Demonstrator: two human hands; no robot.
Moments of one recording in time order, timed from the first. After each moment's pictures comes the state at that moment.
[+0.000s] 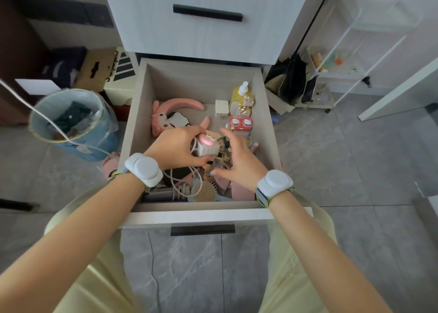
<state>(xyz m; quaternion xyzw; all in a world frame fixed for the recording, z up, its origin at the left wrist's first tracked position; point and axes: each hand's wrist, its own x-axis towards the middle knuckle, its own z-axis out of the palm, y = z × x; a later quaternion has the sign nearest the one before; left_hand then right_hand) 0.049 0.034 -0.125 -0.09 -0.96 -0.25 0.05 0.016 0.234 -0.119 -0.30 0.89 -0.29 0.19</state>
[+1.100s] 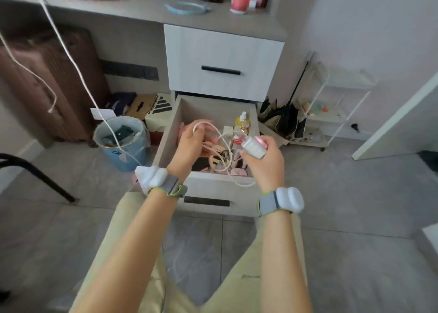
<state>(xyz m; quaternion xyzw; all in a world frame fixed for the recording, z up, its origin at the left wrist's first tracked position) 0.195 0.132 -0.001 0.13 -0.67 -0.71 0.15 0.166 0.301 0.006 -0.10 0.84 -0.54 -0.03</state>
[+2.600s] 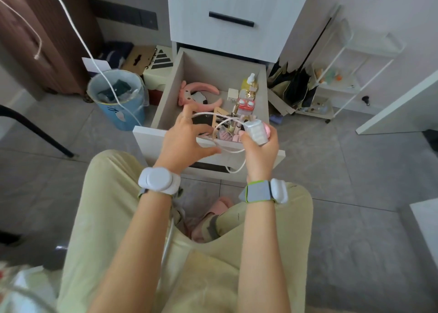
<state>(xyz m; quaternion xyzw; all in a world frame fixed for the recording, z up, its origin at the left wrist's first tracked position) 0.240 0.128 -0.053 0.07 -0.95 -0.25 0.20 0.187 0.281 -0.038 0.02 0.72 -0.69 -0.02</state>
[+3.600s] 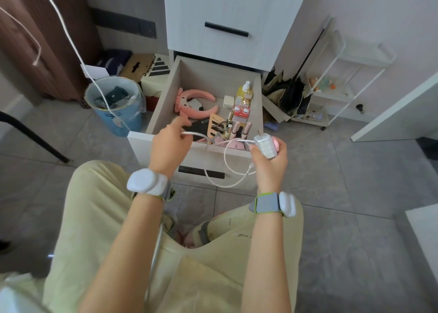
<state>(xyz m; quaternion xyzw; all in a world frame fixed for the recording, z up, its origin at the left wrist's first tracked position) 0.237 0.130 -0.045 0.26 -0.87 -0.39 0.15 0.176 0.318 -0.048 0.04 0.74 -0.67 -0.03</state>
